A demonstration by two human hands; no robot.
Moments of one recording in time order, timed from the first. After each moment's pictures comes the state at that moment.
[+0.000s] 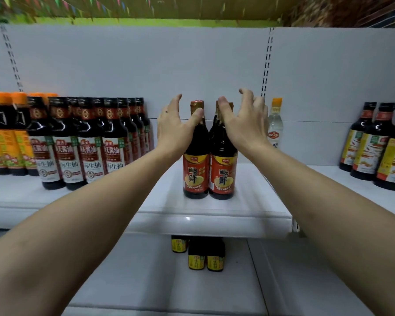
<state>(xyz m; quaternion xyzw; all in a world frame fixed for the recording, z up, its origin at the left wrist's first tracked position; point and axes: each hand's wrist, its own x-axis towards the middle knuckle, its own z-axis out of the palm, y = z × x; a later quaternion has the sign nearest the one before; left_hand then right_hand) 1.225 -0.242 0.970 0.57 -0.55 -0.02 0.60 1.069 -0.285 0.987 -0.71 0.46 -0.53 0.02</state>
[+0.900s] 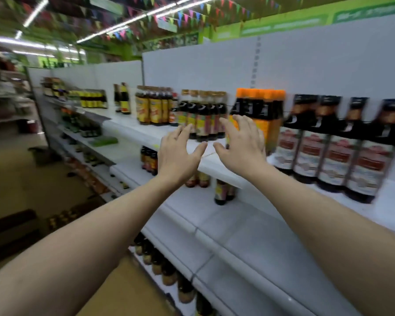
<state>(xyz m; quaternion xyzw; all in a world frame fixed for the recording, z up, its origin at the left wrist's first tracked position) 1.611 0.137 0.889 0.82 -0.32 0.19 0.43 1.518 -0.006 0.922 -0.92 0.17 -0.35 0.02</state>
